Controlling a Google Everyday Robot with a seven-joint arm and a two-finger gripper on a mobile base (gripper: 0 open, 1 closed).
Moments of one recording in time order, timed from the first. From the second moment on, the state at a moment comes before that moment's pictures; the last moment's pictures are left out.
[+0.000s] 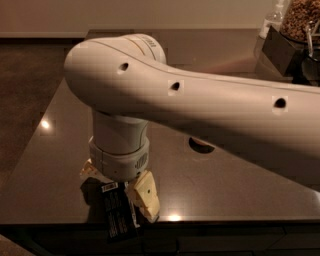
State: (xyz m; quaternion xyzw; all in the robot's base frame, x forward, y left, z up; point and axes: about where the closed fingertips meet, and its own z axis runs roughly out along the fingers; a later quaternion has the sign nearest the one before) arm 0.347 0.079 0.825 -0.96 0.27 0.08 0.05
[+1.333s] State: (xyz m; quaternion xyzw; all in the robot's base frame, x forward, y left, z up) arm 0.361 0.062 0.846 -0.95 0.29 0.10 0.06
